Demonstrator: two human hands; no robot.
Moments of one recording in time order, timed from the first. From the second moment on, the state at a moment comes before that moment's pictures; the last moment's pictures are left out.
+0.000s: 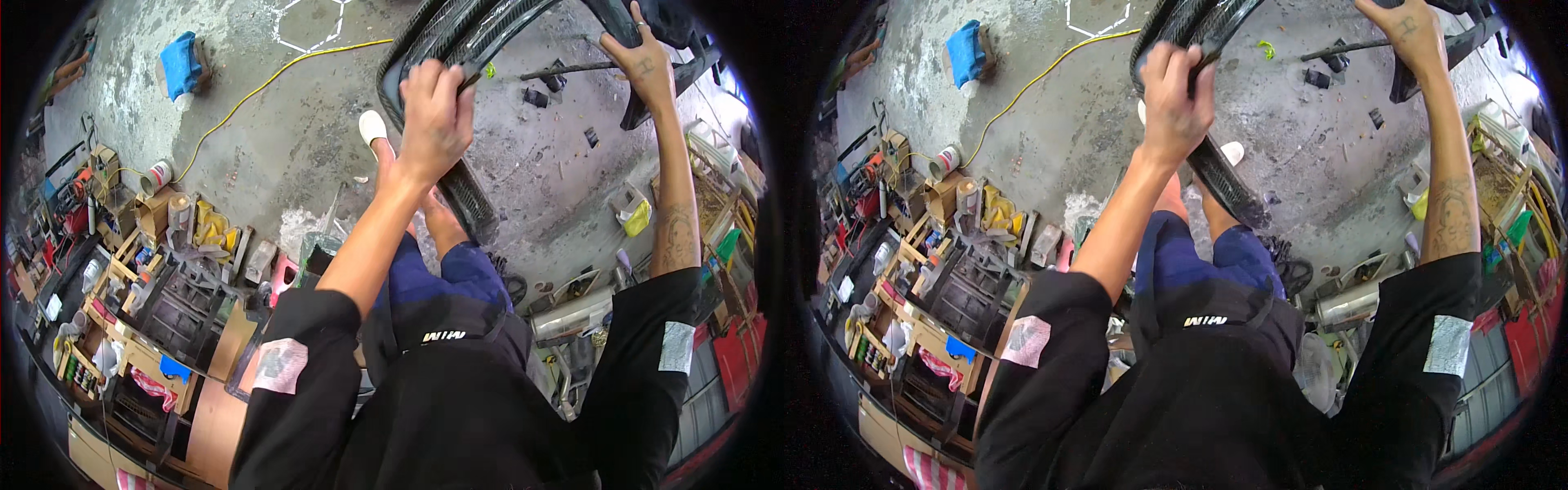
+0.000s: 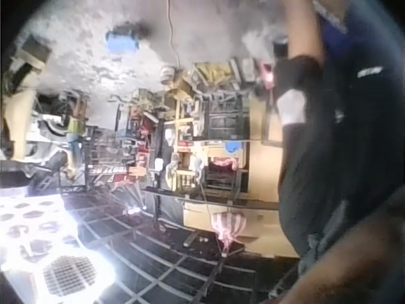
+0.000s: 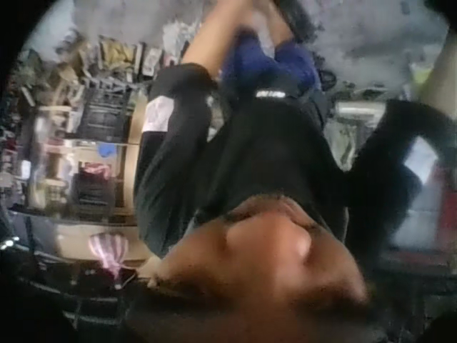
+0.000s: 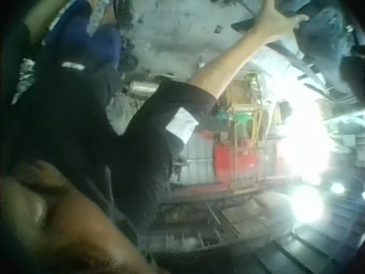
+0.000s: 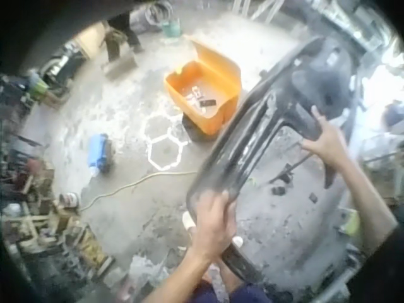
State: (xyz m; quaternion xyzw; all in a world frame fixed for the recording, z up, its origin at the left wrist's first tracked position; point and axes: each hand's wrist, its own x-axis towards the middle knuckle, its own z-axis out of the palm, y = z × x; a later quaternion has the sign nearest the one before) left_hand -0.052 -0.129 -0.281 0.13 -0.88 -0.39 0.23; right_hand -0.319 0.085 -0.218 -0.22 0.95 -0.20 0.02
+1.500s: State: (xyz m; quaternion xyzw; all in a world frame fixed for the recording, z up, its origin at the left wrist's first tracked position) left_hand -0.021 -0.131 -0.294 0.15 -0.86 -0.43 0.23; right_hand -0.319 0.082 -0.211 -0.20 0.97 -0.16 0.05
